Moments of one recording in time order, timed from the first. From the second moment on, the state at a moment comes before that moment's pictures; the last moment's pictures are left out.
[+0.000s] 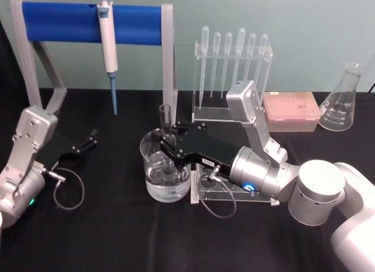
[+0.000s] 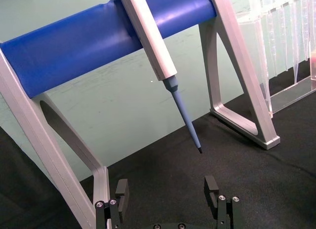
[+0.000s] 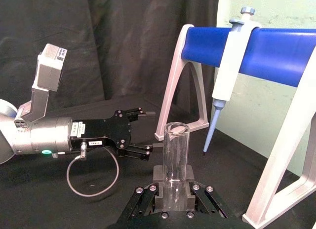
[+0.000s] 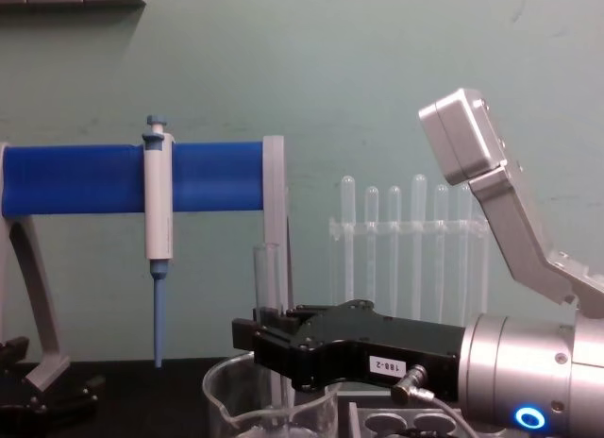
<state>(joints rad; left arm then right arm) -0.20 0.60 0.45 -1.41 -0.25 -0.12 0.03 0.41 0.31 -0.59 -1.37 0.40 -0.02 0.55</state>
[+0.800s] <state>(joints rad) -0.20 0.60 0.45 -1.41 -0.25 -0.12 0.03 0.41 0.31 -0.59 -1.37 0.40 -0.02 0.55</state>
